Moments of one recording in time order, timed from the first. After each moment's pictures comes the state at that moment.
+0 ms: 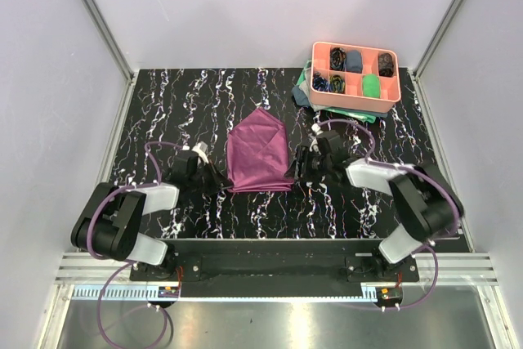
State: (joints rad) left arm -0.29 1.42 0.38 0.30 0.40 -0.76; right arm 0.49 1.64 0.72 0.10 -0.38 0.67
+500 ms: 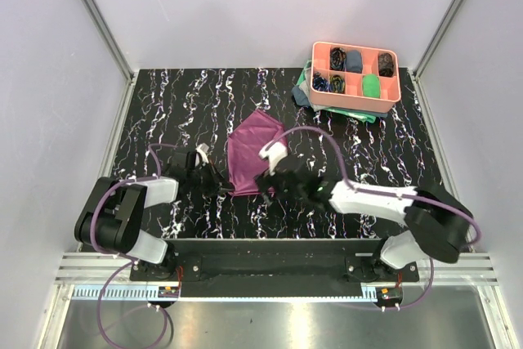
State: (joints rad) left arm -0.25 1.47 0.45 0.15 0.54 -0.76; right arm 0.94 1.44 0.76 0.07 0.13 0.20
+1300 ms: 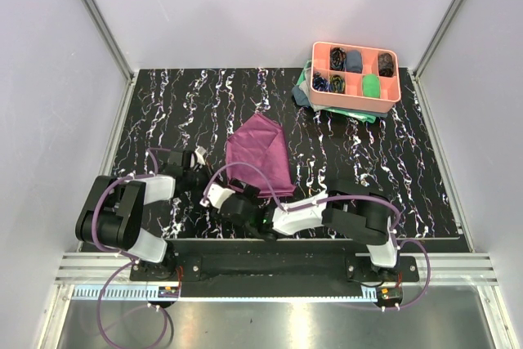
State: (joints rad) left arm -0.18 1.49 0.47 0.05 0.66 -0.76; right arm 1.32 1.96 1.02 0.33 0.62 -0.21
